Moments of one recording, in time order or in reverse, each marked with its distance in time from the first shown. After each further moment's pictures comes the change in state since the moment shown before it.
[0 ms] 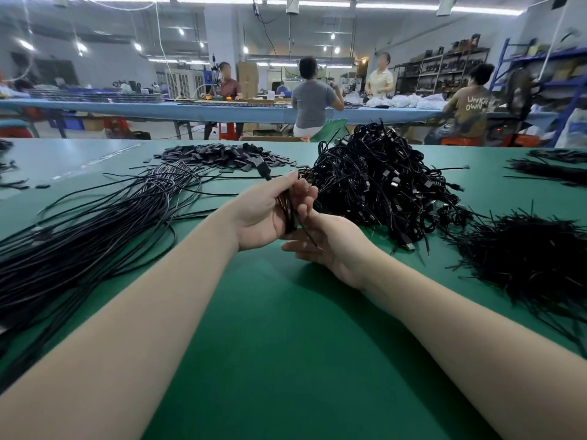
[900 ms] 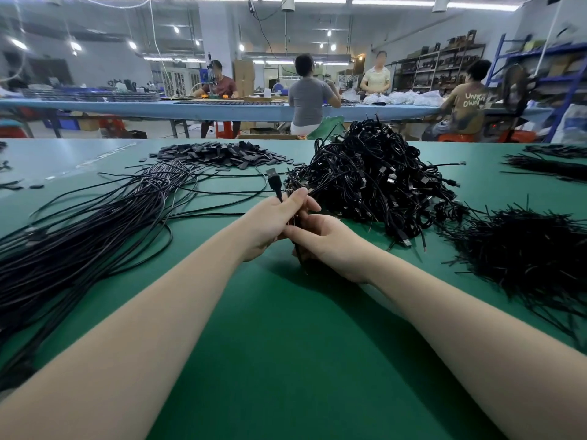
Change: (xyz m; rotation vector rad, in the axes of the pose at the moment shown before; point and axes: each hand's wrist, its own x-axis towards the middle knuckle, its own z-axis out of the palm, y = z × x) left_hand 0.014 -0.030 -0.006 0.627 0.119 0.201; right_hand 0.004 0.012 -0.008 -0.424 -0.046 -0.159
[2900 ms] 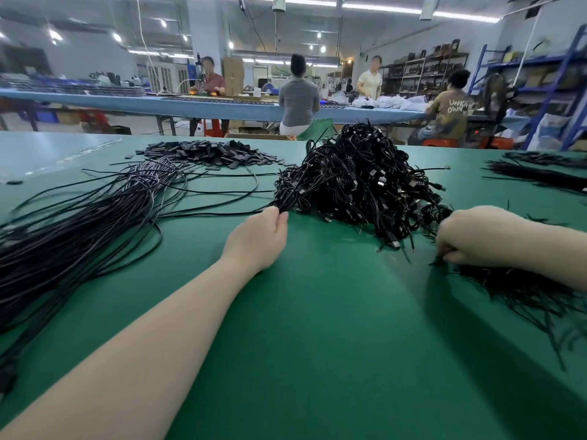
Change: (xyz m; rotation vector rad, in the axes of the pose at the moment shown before) left_hand 0.007 -0.042 -0.005 0.864 0.355 0.199; right_hand -0.071 -0.025 -0.175 -1.904 -0.274 0.274
